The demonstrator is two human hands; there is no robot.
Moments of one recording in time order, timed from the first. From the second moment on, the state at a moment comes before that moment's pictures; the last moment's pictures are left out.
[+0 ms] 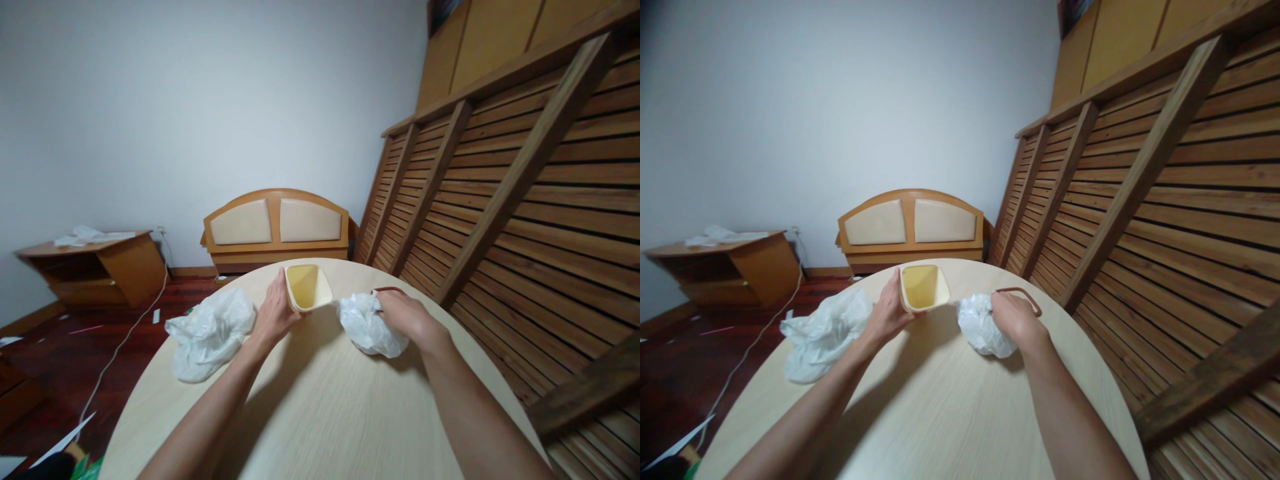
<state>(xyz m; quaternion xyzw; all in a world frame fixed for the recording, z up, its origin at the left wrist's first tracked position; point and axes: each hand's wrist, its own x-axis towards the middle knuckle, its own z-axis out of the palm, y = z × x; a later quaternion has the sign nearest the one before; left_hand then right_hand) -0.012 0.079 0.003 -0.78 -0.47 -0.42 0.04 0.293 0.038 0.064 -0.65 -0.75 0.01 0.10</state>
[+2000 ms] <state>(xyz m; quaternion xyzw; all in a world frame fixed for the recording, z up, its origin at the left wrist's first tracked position) -0.022 -0.015 -0.018 -0.84 -0.50 -0.22 0.01 0.305 0.012 -0.011 -0.44 -0.77 0.19 0.42</state>
